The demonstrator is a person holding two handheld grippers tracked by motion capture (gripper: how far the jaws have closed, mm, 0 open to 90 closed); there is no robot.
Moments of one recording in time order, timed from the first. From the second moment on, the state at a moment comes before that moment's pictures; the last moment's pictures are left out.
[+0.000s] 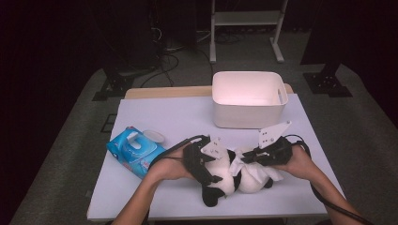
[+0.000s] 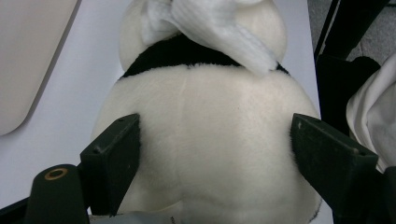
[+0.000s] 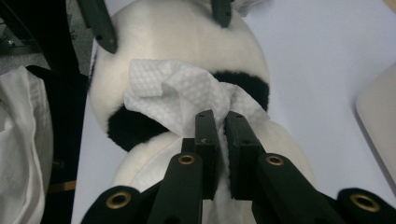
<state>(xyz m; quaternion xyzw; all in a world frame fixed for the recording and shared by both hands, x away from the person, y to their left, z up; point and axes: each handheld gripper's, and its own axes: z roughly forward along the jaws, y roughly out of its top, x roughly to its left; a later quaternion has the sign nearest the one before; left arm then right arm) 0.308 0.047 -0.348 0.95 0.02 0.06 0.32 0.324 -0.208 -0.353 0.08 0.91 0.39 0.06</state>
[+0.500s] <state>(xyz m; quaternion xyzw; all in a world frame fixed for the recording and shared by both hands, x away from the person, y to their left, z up) 0.319 0.048 -0.337 0.95 0.04 0.08 0.31 0.311 -0.245 -0.368 0.11 0.91 0.39 0.04</state>
